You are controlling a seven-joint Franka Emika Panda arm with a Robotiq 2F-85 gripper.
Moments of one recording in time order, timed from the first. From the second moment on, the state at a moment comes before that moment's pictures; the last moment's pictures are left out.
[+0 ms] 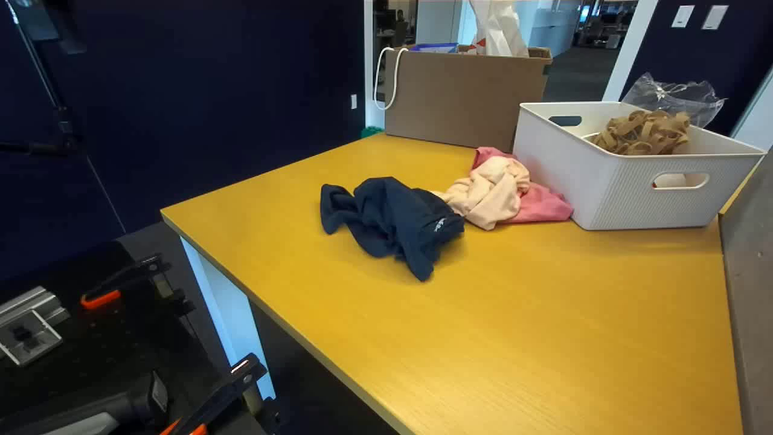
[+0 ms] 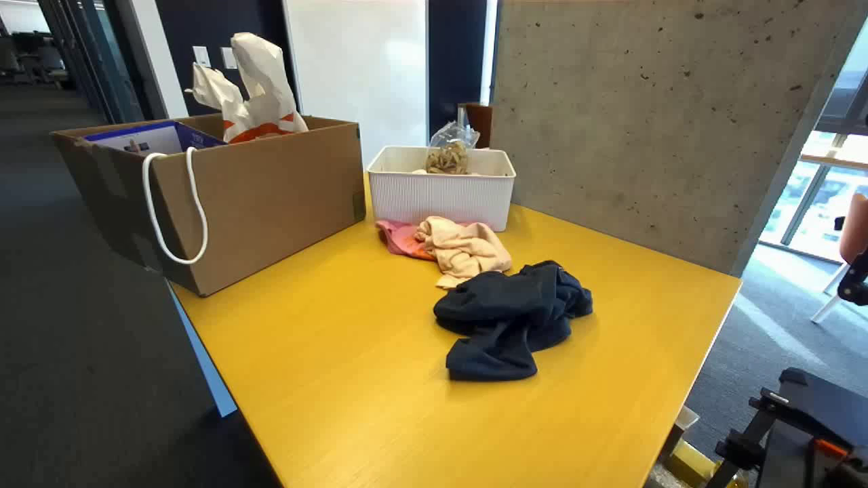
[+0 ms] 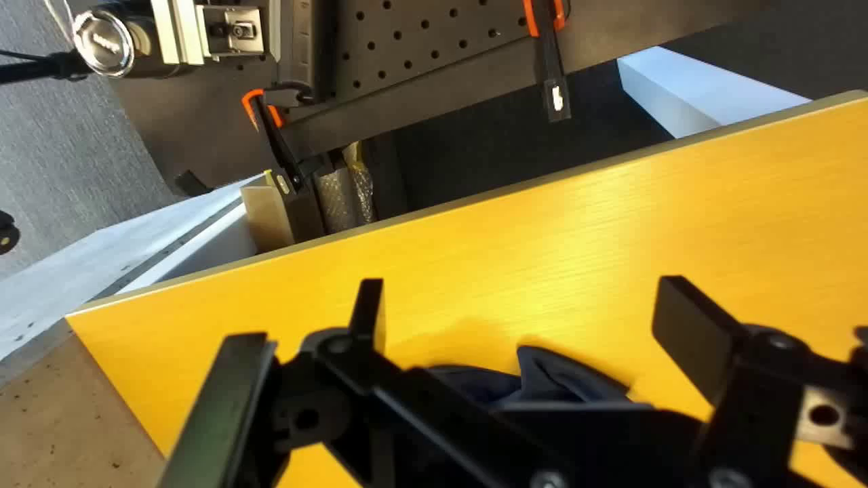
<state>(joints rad) -0.02 -0.57 0.41 -2.59 -0.01 2.03 0.61</state>
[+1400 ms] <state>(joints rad) -0.04 -0.22 0.07 -2.25 -0.31 2.10 -0.04</state>
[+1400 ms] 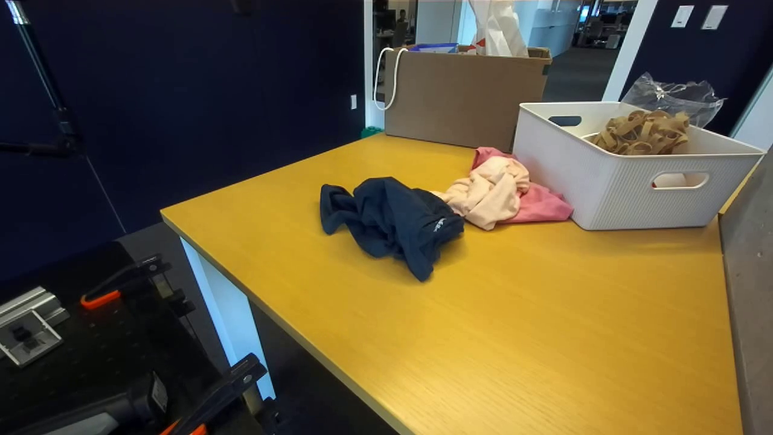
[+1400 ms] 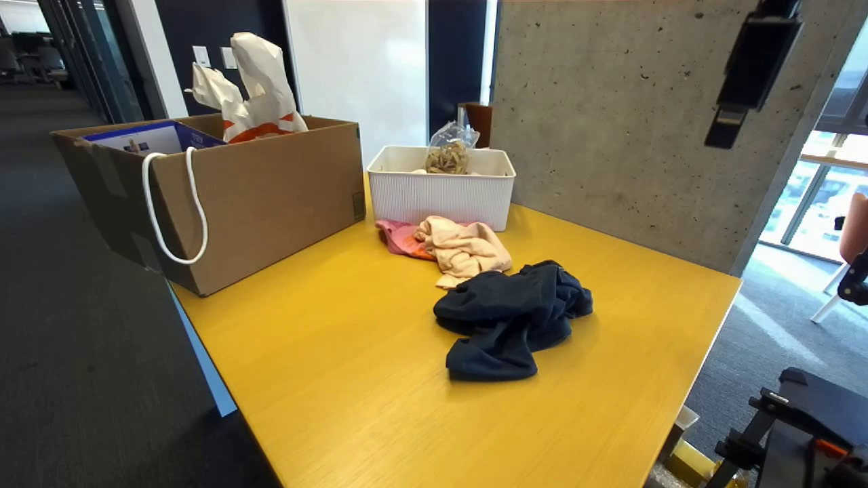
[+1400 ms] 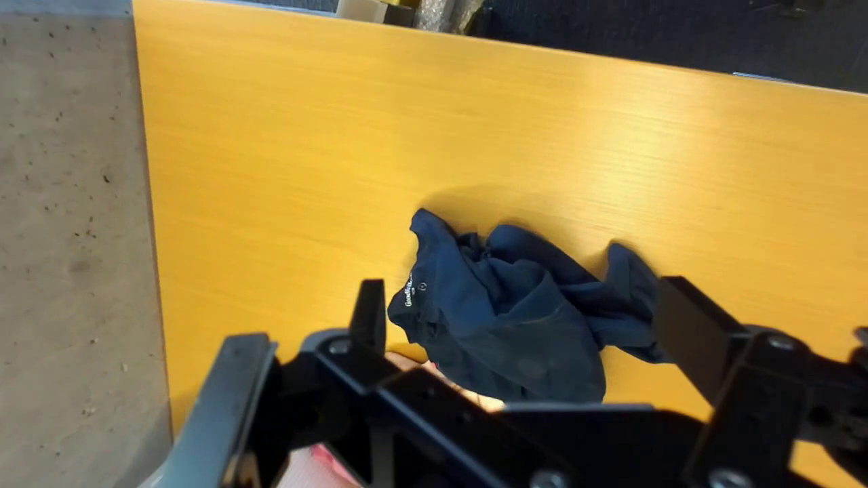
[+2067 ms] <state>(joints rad) 0.01 0.28 0.04 -1.93 -0.31 2.20 -0.28</state>
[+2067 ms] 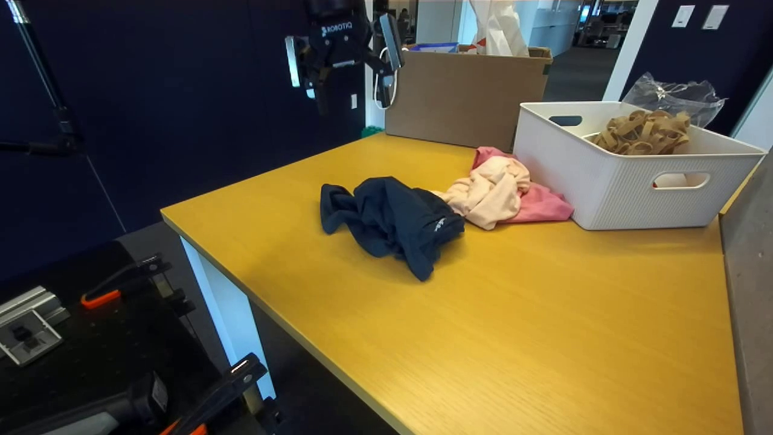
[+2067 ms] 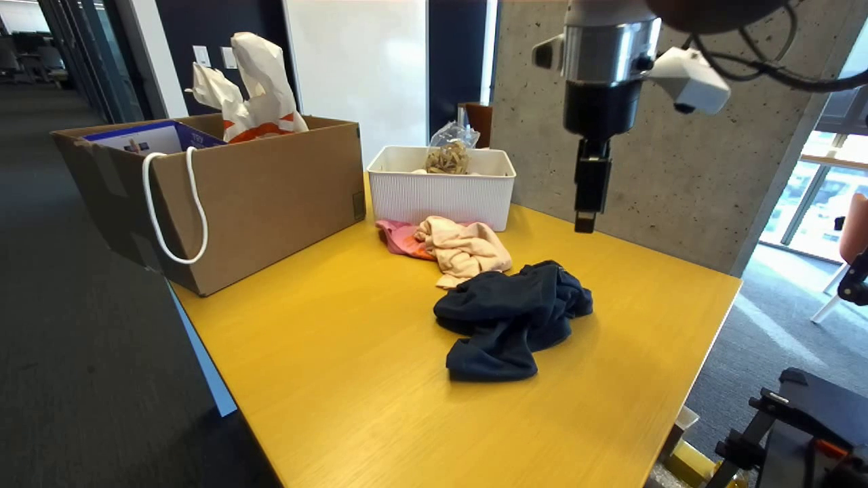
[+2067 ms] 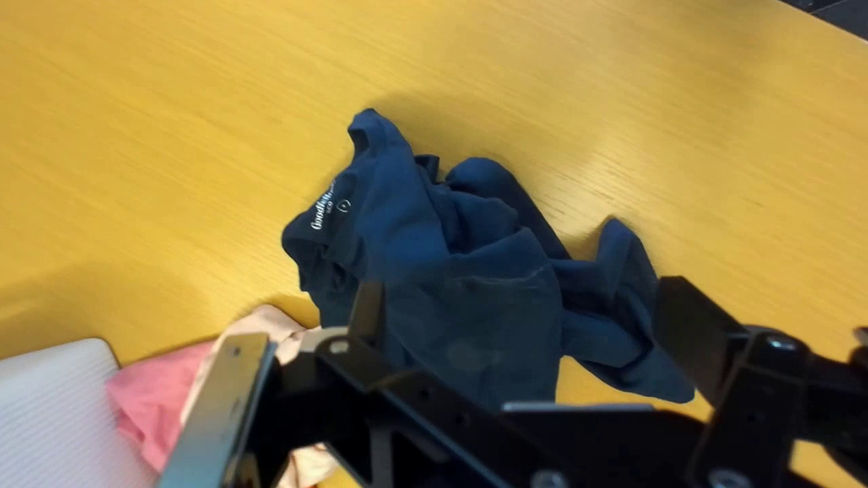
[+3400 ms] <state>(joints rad) 0.08 0.75 0.00 -1.56 -0.52 2.12 -0.41</state>
